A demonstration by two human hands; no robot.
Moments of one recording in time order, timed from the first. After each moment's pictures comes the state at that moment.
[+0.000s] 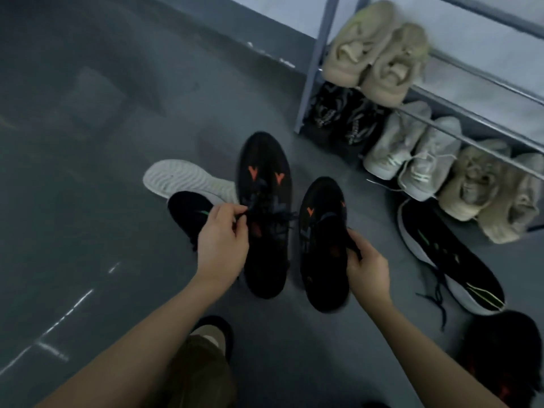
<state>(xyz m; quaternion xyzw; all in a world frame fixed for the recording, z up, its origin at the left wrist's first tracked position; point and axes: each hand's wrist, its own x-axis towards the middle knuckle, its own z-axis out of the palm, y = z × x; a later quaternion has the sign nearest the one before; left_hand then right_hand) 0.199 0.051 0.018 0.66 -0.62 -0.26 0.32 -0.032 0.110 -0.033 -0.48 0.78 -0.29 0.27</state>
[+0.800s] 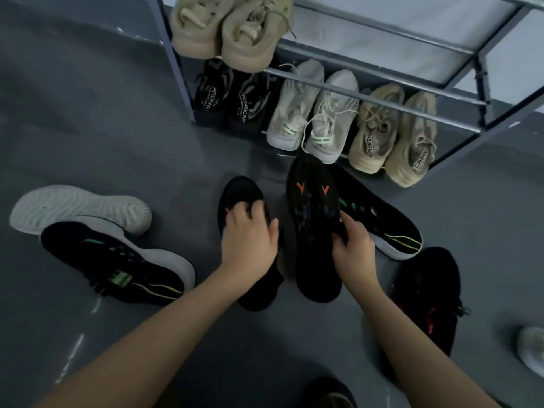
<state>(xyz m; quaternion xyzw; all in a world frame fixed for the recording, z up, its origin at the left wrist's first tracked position) 0.015 0.068 -0.024 0.55 -0.80 -0.23 0.08 -0.151 0.152 -0.051 -0.38 0.84 -0.33 0.22</state>
